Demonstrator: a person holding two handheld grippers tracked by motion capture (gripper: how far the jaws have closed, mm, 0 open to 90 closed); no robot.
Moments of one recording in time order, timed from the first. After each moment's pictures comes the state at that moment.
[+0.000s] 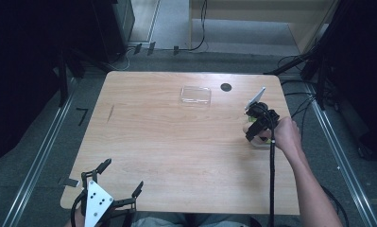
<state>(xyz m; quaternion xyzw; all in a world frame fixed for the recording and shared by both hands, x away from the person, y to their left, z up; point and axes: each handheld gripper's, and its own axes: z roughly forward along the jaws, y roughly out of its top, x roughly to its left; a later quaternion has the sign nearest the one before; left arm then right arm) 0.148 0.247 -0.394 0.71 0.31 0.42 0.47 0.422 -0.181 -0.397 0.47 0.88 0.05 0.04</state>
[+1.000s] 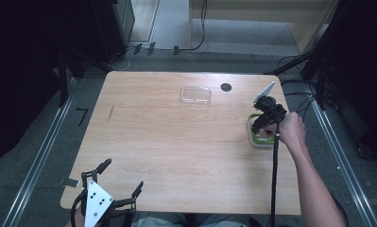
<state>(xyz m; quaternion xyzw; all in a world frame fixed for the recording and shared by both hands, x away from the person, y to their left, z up) 0.149 0.247 -0.394 0.71 0.31 0.42 0.47 0.442 -0.205 -0.397 0.51 0.86 0.06 0.05</state>
